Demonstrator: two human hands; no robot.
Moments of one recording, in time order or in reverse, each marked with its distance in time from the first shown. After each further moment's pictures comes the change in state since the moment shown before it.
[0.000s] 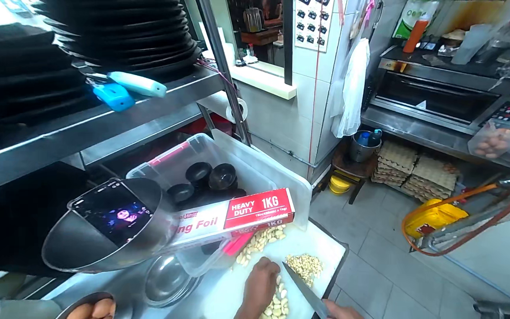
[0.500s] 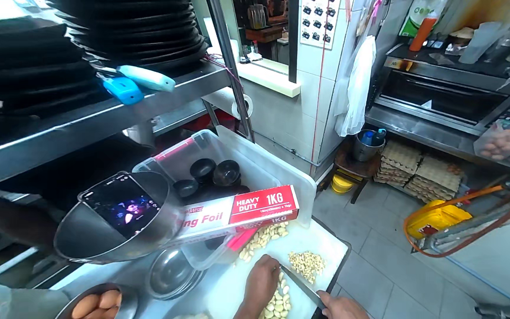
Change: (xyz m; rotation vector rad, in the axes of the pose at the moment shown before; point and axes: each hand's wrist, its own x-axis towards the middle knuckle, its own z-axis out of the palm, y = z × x) left_hand -0.003 -0.005 0.002 -0.009 0.057 0.001; right_hand 0.008 -0.026 -0.009 -0.219 0.015 -0.039
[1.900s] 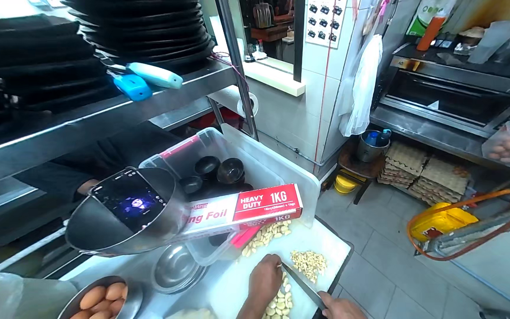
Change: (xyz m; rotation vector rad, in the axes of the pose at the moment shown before) left_hand 0.002 0.017 -0.007 0.059 -0.103 -0.168; right_hand 0.006 0.002 0.009 0.033 -0.044 0.010
